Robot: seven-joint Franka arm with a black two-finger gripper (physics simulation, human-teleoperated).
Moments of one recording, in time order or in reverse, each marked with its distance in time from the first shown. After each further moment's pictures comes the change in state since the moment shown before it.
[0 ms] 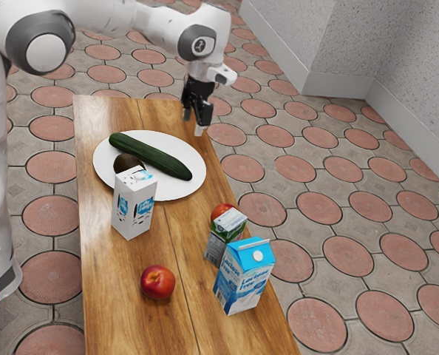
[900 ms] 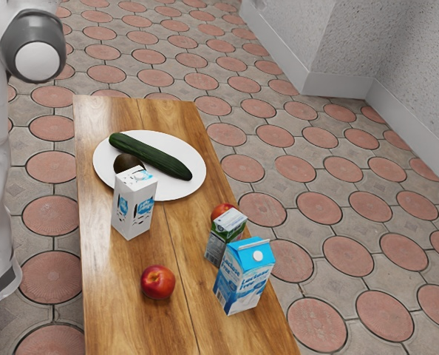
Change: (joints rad) arm -0.085 0.049 -0.150 0.933 0.251 -0.404 -0.254
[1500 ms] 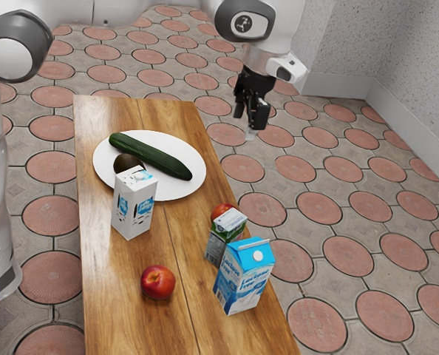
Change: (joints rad) arm 0.070 -0.084 -0.276 -0.608 -0.134 0.104 -0.086
